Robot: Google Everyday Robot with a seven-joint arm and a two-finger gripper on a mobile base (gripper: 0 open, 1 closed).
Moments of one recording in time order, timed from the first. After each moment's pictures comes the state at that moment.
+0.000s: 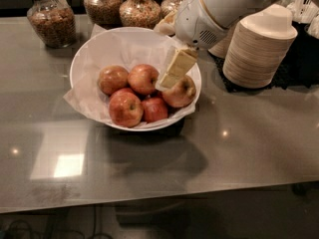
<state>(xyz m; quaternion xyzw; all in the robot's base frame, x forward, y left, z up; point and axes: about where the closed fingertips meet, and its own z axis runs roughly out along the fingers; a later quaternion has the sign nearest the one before) 0.543 -0.013 0.972 -0.71 0.61 0.11 0.34</state>
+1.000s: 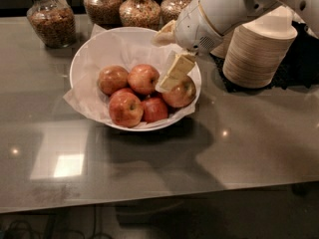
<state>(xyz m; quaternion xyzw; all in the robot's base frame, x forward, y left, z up) 0.558 -0.013 0.948 -0.72 0.59 0.15 0.33</state>
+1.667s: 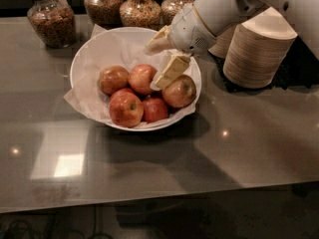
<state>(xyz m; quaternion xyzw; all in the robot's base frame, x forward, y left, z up) 0.561 0.000 0.939 -0.74 0.57 0.19 0.32</state>
